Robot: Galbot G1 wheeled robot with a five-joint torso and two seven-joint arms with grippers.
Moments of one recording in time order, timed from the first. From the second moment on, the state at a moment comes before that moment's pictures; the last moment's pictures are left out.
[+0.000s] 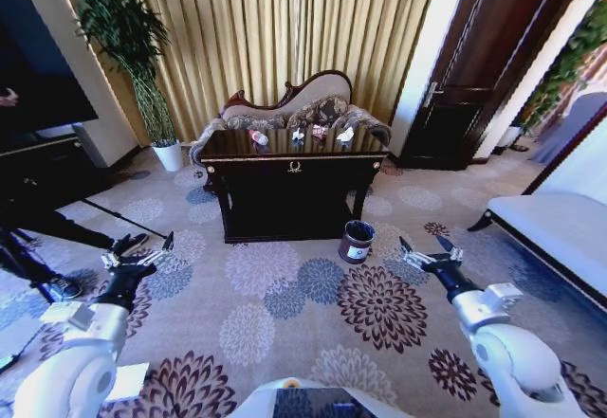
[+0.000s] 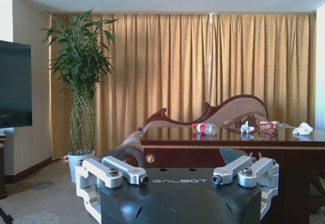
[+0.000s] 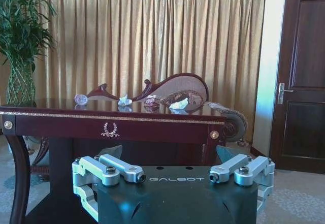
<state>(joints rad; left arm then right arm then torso) 1.77 -1.19 -0.99 -2.39 -0.58 0.18 -0.03 -1.68 1.18 0.95 2.23 0.50 -0.22 -0.14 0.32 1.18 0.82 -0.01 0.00</state>
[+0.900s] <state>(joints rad) 1.74 -1.17 -1.08 -2.49 -0.67 0.26 -0.07 -1.67 1.17 1.00 2.37 0.57 -0.28 -0.09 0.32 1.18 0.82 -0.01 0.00</state>
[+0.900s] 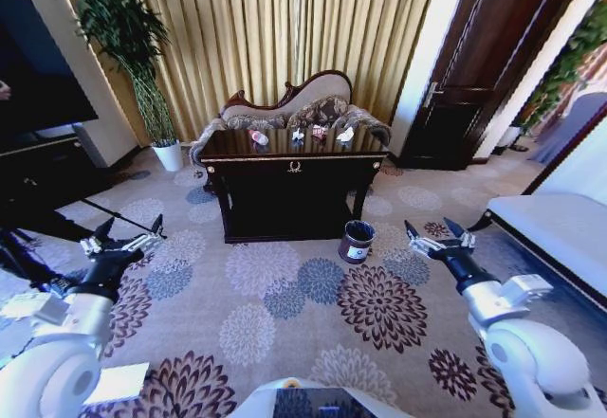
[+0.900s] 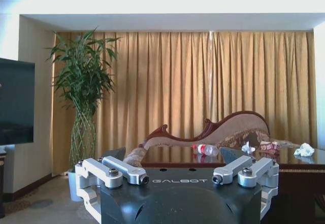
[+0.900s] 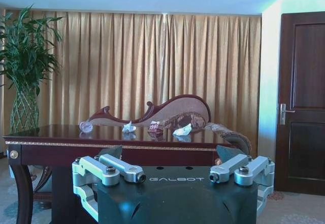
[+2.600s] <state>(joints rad) 1.79 -1.20 -1.08 -2.49 -0.64 0.23 -0.04 -1.68 1.19 0.98 2.38 0.55 -0.27 -0.10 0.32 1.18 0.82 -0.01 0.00</state>
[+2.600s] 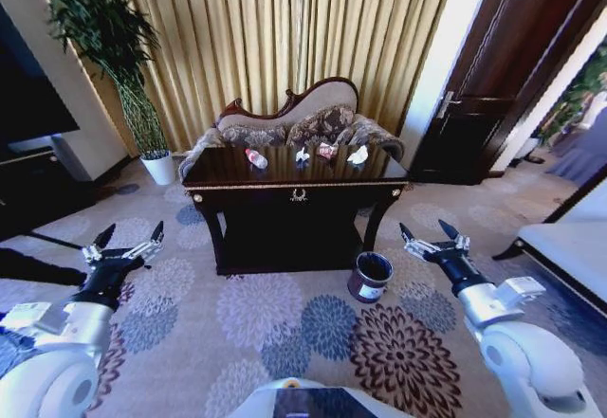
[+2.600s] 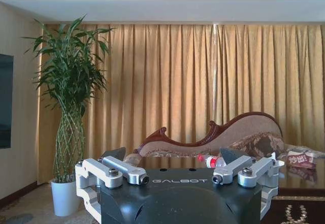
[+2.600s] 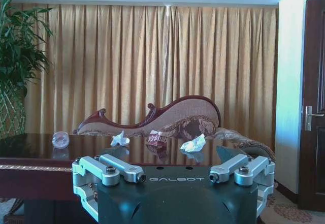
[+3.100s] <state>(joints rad) 1.79 -1.20 -1.08 -2.49 -0.64 0.22 -0.04 -1.68 1.19 0.97 2.37 0.55 -0.27 -0.10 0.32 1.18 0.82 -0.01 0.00</state>
